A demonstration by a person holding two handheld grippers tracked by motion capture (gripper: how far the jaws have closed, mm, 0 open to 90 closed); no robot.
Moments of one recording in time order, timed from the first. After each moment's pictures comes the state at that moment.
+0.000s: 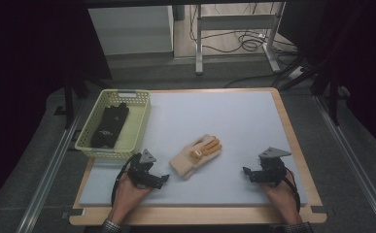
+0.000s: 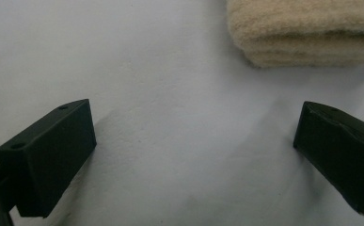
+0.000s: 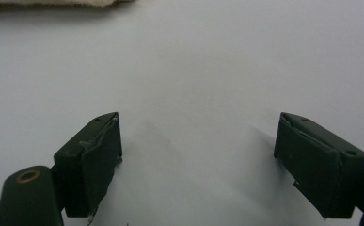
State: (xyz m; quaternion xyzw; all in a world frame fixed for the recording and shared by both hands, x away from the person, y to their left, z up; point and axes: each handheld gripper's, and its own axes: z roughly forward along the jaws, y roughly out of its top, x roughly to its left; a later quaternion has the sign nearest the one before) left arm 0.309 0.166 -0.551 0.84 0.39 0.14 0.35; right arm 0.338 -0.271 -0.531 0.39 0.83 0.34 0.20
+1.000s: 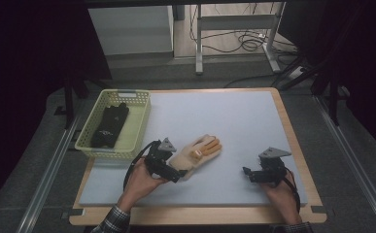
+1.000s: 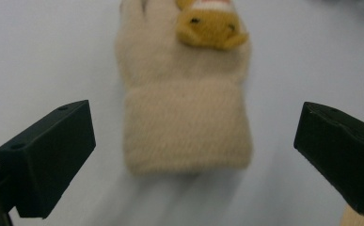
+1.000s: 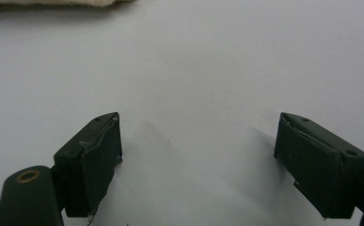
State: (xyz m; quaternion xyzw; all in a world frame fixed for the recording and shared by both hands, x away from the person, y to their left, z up) left arm 0.328 0.106 -0.491 0.88 0.32 0.08 0.35; right arm 0.338 -0.272 -0.531 0.39 0.83 0.35 0.20
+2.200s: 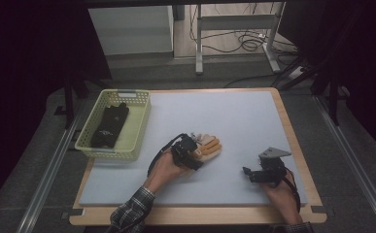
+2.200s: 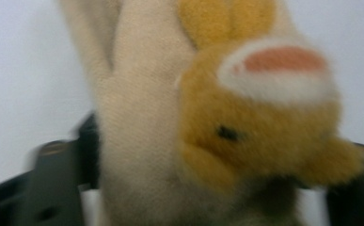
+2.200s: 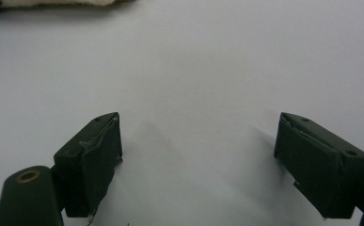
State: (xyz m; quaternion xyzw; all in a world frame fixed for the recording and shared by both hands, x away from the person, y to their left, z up) left arm 0.382 0.041 -0.517 0.91 0.32 0.07 0.25; right arm 0.338 -0.272 -0.531 0.39 0.83 0.35 0.20
